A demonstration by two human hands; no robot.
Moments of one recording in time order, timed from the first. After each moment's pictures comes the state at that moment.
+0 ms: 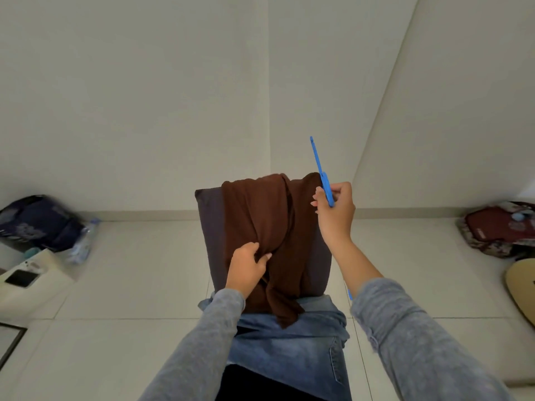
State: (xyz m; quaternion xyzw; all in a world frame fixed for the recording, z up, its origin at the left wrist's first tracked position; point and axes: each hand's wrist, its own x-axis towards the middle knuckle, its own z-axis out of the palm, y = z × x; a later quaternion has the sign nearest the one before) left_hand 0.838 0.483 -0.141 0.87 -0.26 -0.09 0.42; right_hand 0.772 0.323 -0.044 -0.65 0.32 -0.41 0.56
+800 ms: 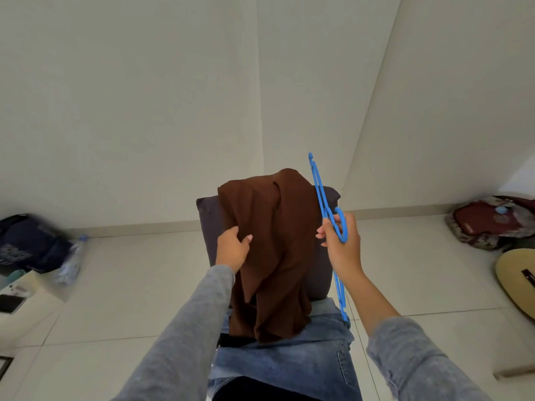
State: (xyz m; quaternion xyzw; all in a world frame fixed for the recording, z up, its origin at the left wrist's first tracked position) left_hand 0.903 0.489 -0.122 0.90 -0.17 -0.13 0.39; right_hand 0.738 0.352 -0.073 -0.67 0.33 -0.37 0.55
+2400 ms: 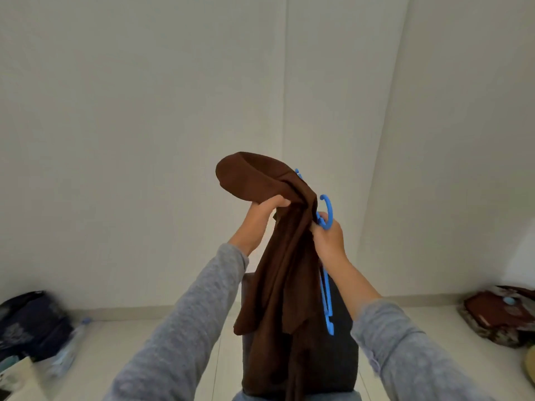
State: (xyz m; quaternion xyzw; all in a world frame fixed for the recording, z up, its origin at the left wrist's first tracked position) left_hand 0.900 0.548 0.153 0.53 -0.38 -0.18 0.73; right_hand 0.814 0.438 0.110 -0.71 0.27 -0.39 0.52
